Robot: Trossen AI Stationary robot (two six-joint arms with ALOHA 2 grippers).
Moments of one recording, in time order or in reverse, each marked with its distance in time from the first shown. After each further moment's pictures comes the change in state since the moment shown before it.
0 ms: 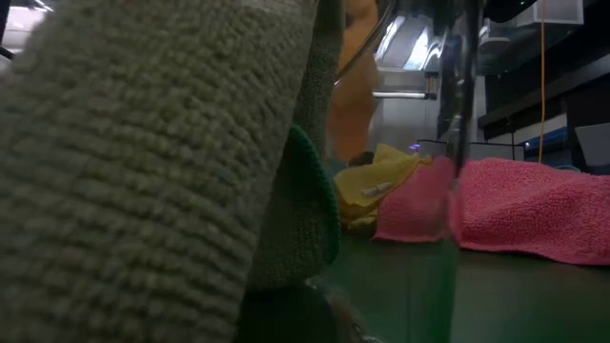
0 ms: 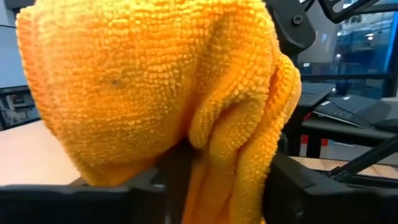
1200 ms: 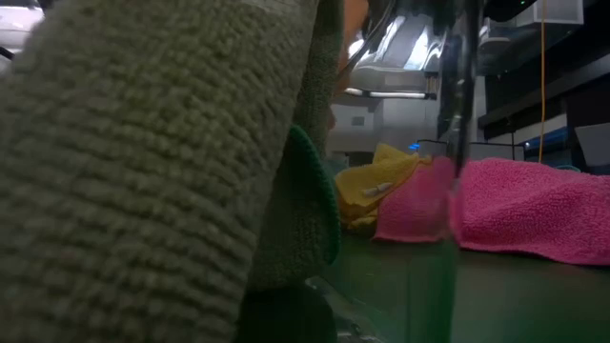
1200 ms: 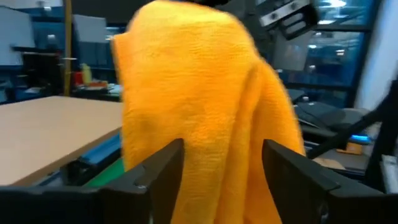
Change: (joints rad) left arm -0.047 -0.273 -0.263 -0.024 0.055 -0.114; right arm -0.001 0.000 0.000 0.003 -0.003 -0.002
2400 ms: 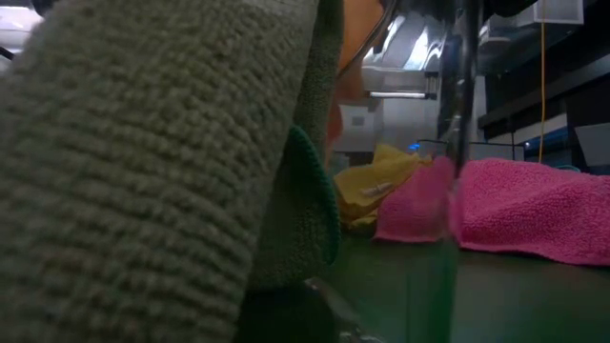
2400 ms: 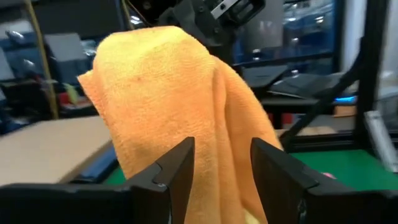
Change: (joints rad) left arm -0.057 -0.002 0.000 -0.030 0.013 0.196; right arm 0.000 -0.039 0.000 -0.123 -0.074 0.002
